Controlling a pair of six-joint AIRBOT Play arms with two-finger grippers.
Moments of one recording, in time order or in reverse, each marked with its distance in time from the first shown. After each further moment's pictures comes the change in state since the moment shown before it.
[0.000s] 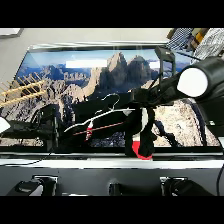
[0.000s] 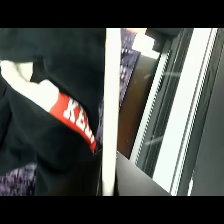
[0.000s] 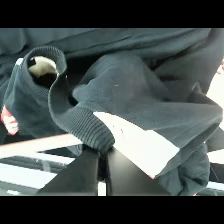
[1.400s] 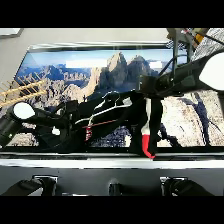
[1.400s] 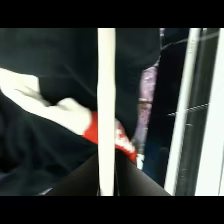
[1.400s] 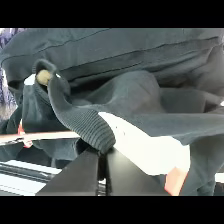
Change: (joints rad) left arm -0.179 -0.231 0.169 0.182 0.122 -0.004; right arm 0.000 -0.006 0.156 -0.030 0.035 -0.022
